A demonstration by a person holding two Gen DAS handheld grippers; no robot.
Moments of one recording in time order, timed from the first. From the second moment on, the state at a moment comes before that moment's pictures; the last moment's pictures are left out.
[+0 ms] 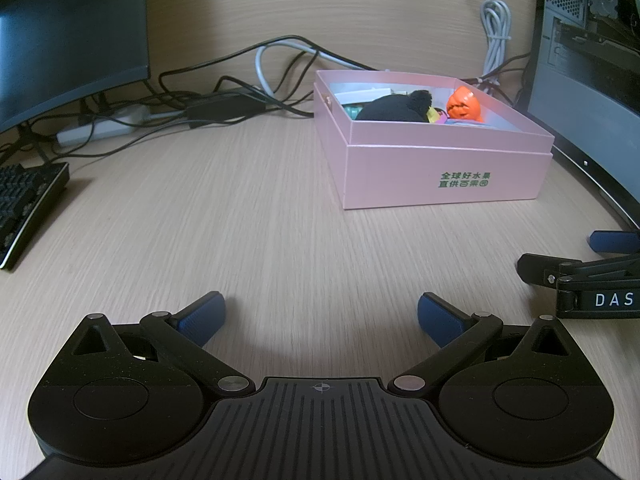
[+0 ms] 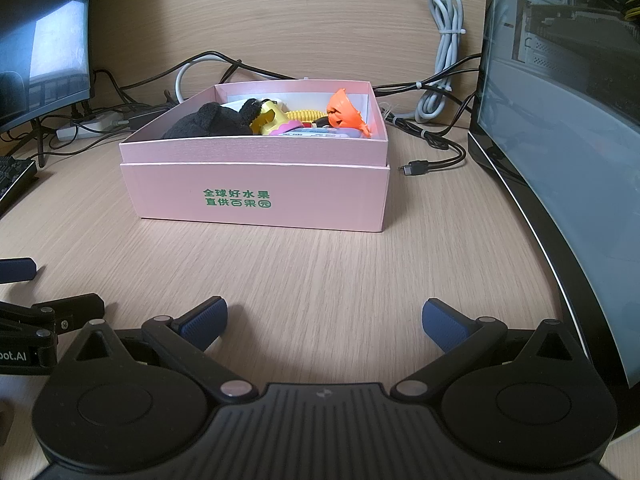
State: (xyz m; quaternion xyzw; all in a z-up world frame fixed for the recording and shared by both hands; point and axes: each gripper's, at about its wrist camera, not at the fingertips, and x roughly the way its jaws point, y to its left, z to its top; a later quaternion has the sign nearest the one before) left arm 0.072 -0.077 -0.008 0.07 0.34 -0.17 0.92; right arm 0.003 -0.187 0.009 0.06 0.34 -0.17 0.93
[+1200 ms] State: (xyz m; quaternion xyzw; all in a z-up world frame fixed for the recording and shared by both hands) left arm 0.073 -0.076 -0.007 0.07 0.35 -0.17 0.92; right arm 0.003 -0.187 0.009 0.06 0.34 -0.17 0.93
